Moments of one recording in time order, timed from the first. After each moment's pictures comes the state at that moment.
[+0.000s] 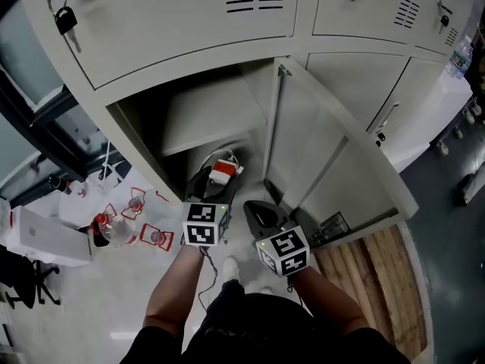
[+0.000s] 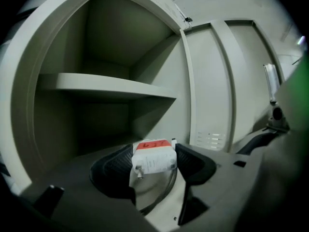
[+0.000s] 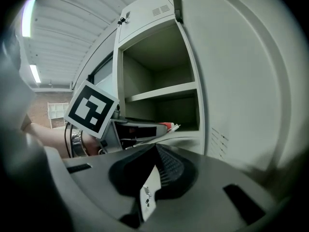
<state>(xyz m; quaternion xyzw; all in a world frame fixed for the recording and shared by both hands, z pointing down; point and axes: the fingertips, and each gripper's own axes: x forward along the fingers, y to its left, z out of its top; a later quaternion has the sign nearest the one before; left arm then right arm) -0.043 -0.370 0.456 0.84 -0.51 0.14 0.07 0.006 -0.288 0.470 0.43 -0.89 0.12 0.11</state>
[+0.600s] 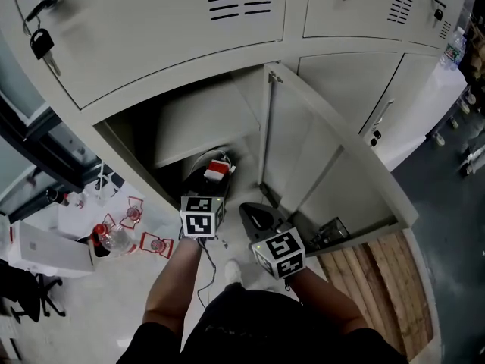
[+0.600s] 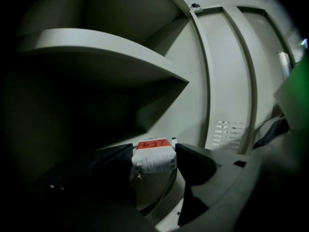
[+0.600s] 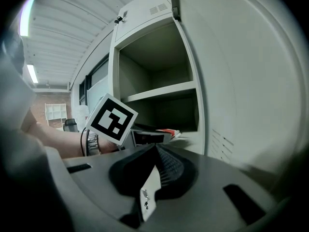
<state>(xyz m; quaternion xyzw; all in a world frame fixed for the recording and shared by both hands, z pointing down) -0.048 -0.411 0.488 0.84 -0.51 0.17 0.09 0.001 -0.300 0.467 0.44 -0.88 0.12 0.10</state>
